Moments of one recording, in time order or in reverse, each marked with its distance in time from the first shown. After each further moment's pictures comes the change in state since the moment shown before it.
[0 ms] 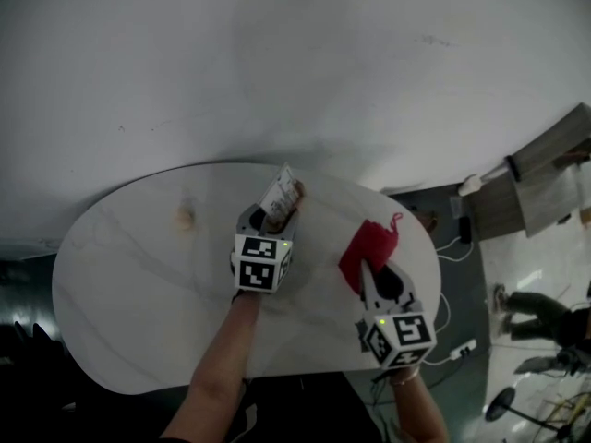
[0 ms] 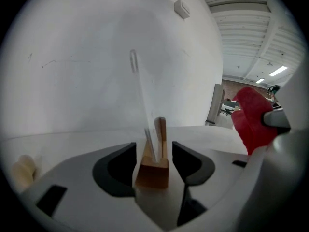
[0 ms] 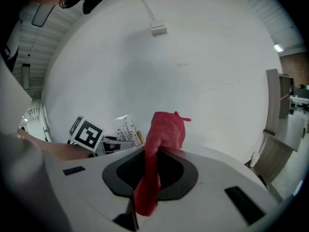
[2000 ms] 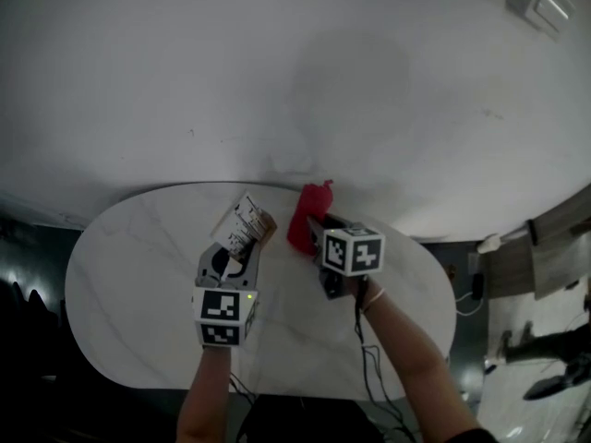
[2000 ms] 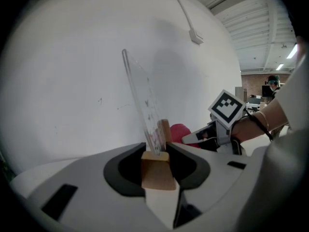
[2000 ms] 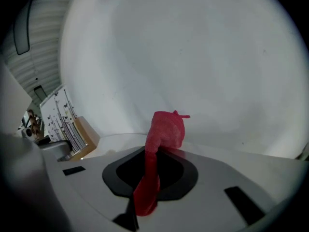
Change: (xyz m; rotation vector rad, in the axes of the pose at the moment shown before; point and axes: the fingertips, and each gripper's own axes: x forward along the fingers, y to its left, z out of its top) left arm -0.163 0.110 0.027 0.022 -0.124 0.325; right arm 0.229 0.136 0.015 0.050 0.294 0.378
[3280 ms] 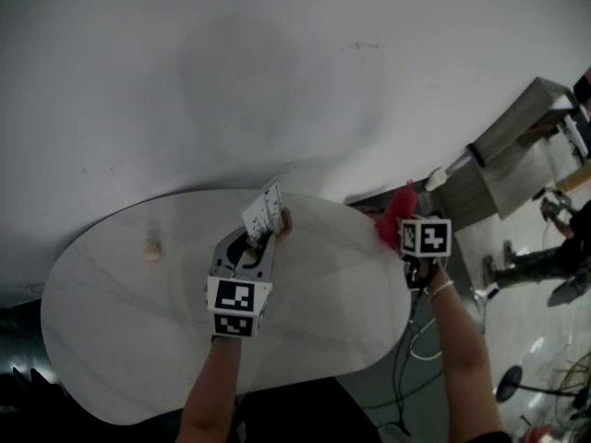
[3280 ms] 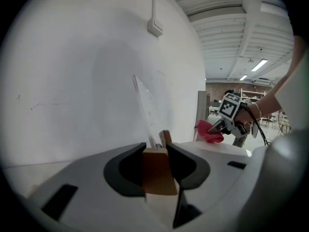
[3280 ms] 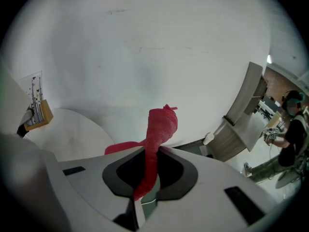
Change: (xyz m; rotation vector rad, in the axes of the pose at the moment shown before) left arm 0.057 -0.202 0.026 0.108 -0.044 -0.403; right arm -0.312 -0.308 -0.094 0.100 0.176 -0.772
